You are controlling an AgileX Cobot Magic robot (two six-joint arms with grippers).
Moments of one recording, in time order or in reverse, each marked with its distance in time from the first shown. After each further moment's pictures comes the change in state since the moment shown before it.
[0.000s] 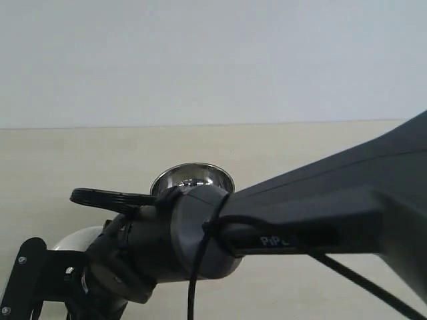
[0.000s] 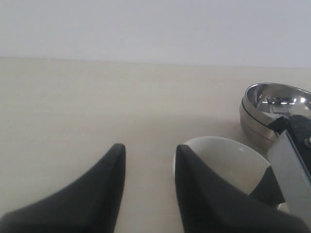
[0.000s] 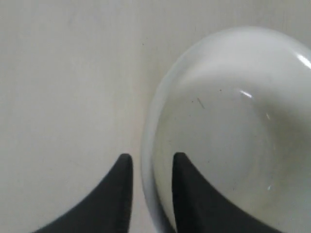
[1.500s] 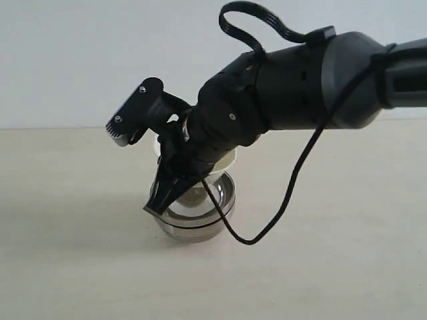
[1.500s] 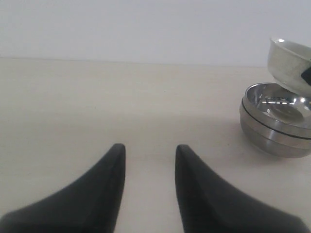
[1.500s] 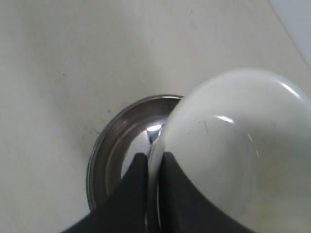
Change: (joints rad) left arm 0.000 0.000 0.000 0.000 0.000 0.000; right arm -0.298 -0.254 0.000 -0.138 0.132 0.285
